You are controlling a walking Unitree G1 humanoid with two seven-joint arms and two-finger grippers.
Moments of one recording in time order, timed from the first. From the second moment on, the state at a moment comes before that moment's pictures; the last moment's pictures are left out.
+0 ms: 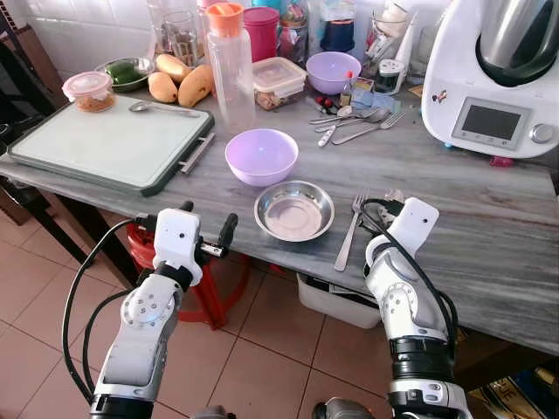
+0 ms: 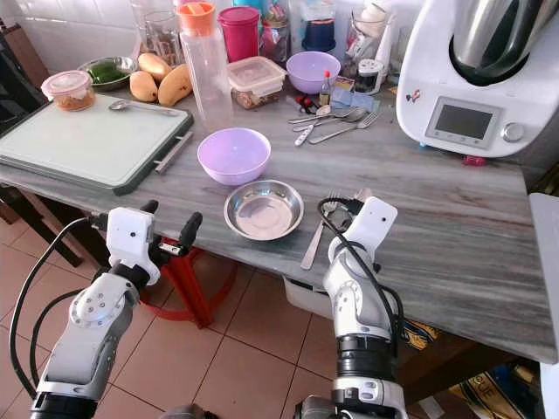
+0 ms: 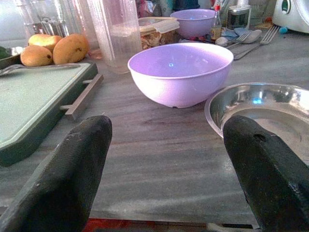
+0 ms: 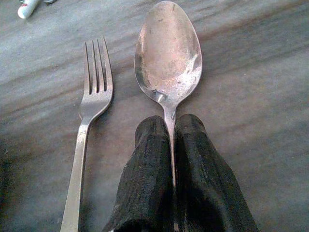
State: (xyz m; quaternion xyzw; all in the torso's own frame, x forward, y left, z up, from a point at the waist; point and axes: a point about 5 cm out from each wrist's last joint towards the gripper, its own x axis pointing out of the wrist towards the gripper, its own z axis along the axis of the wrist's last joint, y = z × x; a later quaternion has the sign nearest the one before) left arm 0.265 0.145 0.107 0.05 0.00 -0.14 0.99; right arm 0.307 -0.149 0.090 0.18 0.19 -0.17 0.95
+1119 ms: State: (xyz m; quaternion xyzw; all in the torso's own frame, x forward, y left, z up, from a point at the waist) left arm 0.265 0.144 0.107 0.04 0.00 -0.14 0.99; right arm 0.309 -0.140 0.089 0.17 0.20 -0.14 0.96
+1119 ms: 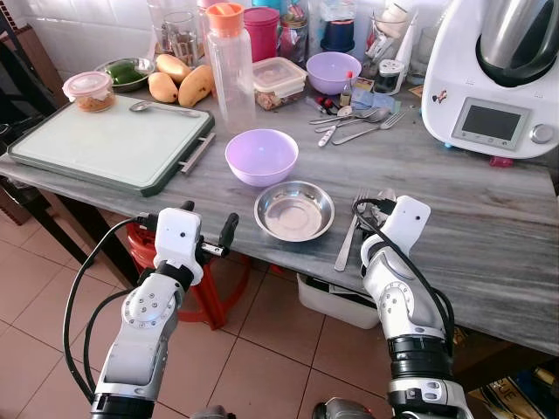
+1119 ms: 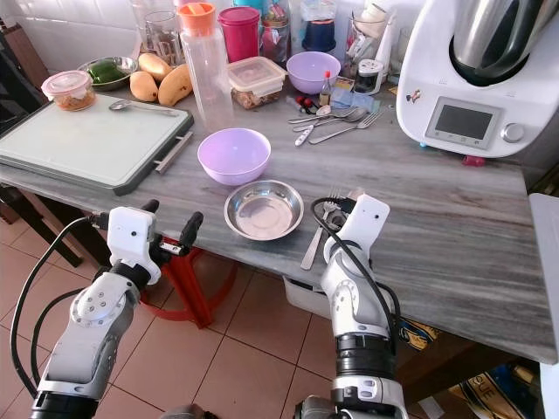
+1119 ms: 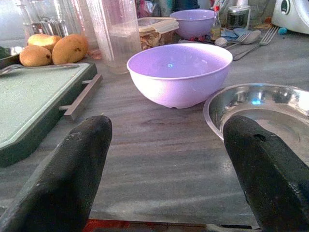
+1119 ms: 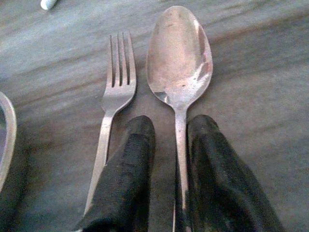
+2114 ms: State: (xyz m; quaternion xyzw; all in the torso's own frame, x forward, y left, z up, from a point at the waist) left arm 0.269 0.140 0.110 0.04 -0.01 -0.15 0.99; right arm 0.305 -0.152 0.093 0.13 0.16 -0.15 0.97
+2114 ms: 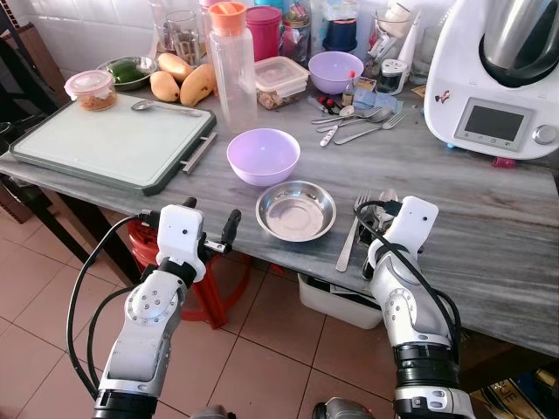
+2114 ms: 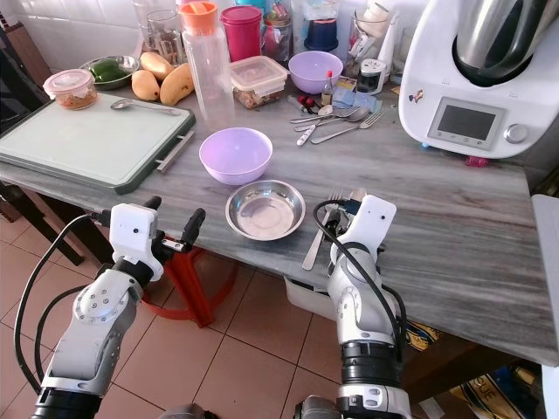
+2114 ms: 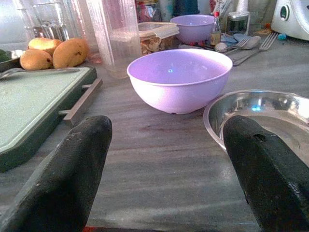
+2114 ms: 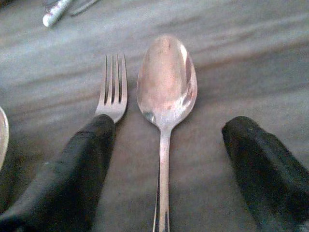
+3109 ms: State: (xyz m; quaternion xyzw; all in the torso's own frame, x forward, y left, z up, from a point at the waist) left arm 0.281 0.138 0.105 0.01 0.00 -0.09 1.00; right arm 0.272 -0.179 0.134 -0.08 -0.05 -0.12 0.99
